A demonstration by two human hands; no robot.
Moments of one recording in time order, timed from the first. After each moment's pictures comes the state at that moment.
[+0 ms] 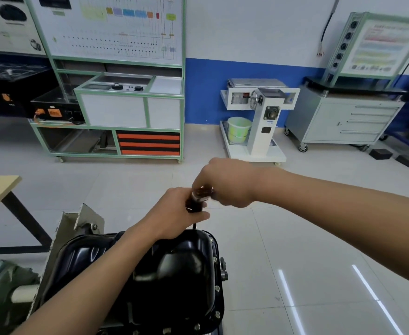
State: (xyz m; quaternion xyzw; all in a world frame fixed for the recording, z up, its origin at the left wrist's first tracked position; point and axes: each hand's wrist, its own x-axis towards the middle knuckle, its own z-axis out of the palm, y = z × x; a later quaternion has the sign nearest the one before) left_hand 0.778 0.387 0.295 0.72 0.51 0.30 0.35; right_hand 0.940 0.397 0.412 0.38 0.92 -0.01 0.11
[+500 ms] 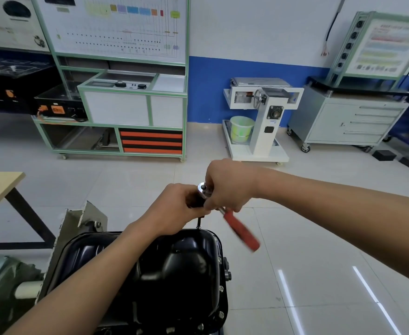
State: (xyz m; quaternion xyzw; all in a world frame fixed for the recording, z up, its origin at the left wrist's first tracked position) left_hand 0.769 0.389 0.295 0.71 0.49 0.33 0.38; right_hand 0.925 0.399 0.410 0.51 0.84 -0.12 0.14
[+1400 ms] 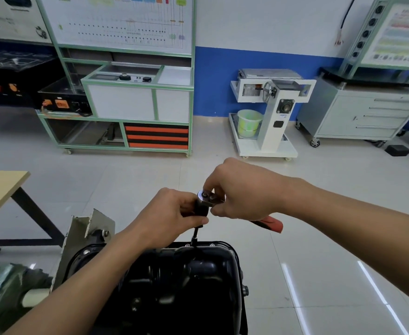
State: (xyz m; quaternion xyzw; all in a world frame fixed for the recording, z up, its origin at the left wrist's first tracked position) left_hand 0.726 0.398 0.305 0.70 0.50 0.31 0.40; right_hand 0.915 0.419 0.405 0.41 0.91 -0.09 0.00
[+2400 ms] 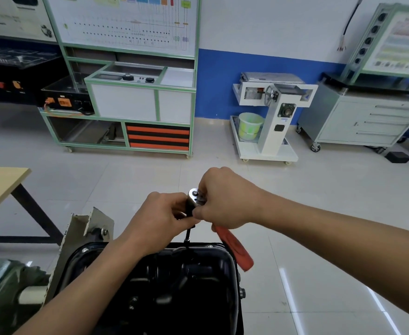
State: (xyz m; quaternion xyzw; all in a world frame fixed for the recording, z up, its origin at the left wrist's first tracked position) left_hand 0.720 0.390 0.294 0.69 0.53 0.36 0.34; right_hand 0.886 0.413 0.391 0.50 0.85 -0.17 -0.02
